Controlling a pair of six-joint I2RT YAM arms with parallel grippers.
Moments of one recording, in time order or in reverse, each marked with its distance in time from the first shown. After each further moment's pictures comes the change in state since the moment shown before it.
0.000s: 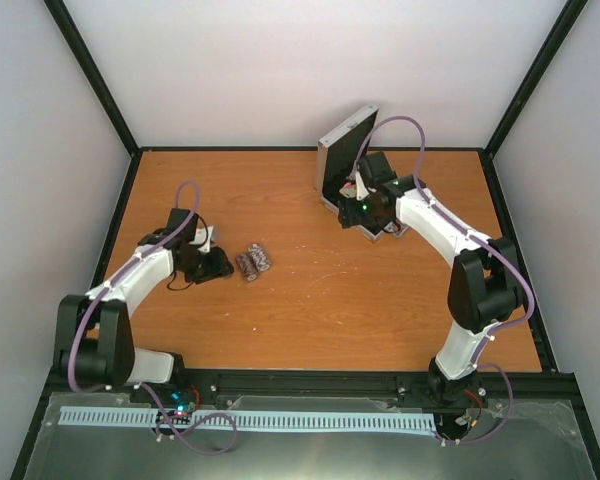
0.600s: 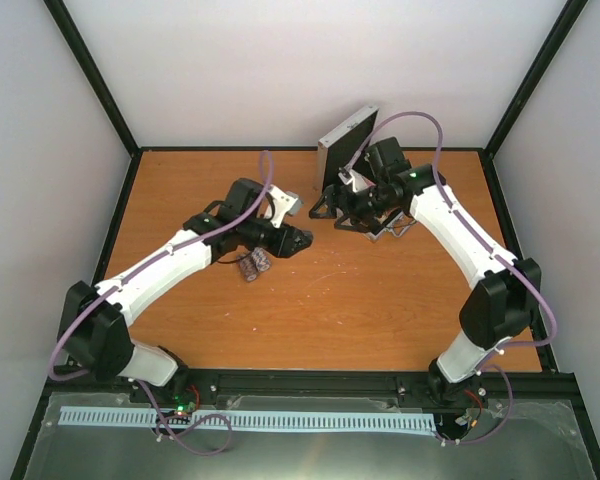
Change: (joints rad) left arm -0.463 0.019 0.339 0.195 0.139 0.152; right arm 0.005 -0.095 0.168 -0.207 -0.627 0.266
